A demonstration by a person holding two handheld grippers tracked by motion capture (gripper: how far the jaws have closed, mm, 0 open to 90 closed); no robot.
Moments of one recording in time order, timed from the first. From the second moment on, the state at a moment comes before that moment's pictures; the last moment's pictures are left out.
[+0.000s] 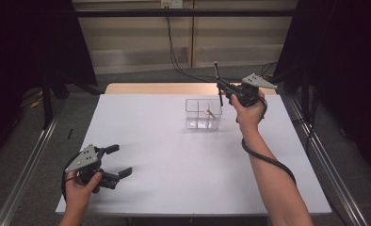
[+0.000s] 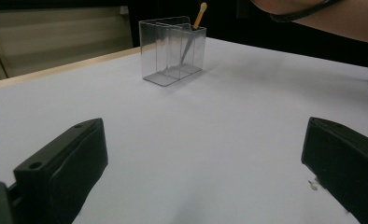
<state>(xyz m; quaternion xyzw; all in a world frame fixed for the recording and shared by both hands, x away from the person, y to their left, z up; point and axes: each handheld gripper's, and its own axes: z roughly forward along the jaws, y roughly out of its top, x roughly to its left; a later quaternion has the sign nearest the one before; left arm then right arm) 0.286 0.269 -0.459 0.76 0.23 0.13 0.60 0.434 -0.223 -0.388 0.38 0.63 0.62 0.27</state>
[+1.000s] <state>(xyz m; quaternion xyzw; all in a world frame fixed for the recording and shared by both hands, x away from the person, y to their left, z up) 0.285 0.271 -0.458 0.76 0.22 0.13 0.60 0.437 -0.212 -0.405 0.39 0.63 0.62 0.26</state>
